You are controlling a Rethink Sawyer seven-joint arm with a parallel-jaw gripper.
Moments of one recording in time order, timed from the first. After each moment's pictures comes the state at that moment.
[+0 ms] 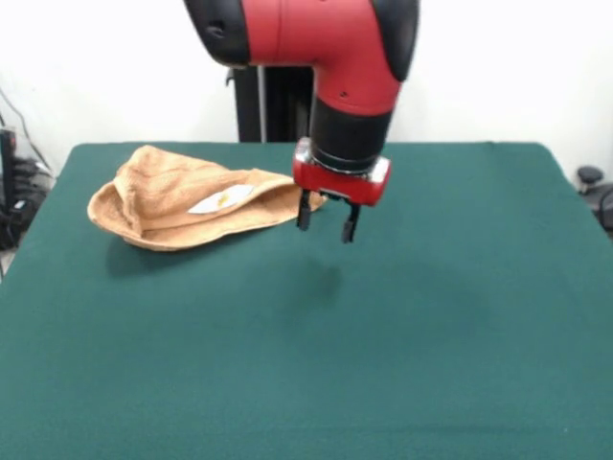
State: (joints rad) arm -0.28 -0.52 0.21 1.60 -0.57 0.66 2.33
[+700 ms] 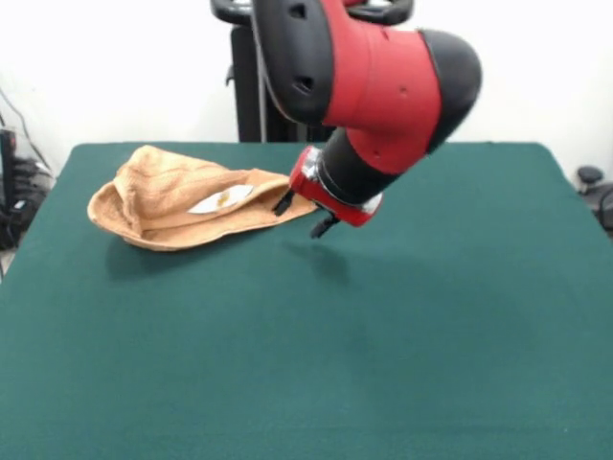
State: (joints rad) arm -0.02 -0.31 -0.03 1.30 -0.57 1.05 2.34
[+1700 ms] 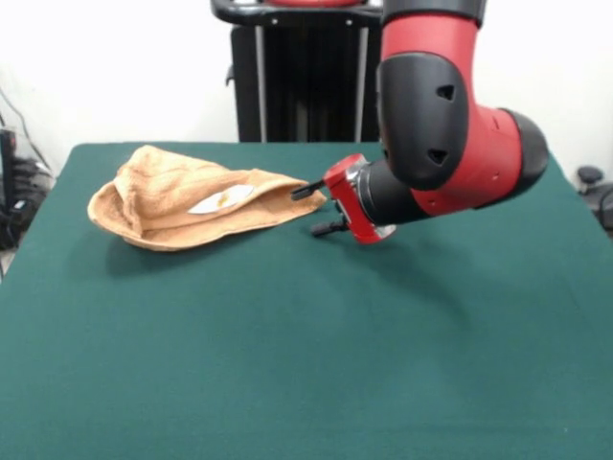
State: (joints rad) arm 0.23 -0.06 -0.27 1.07 -0.50 1.27 2.74
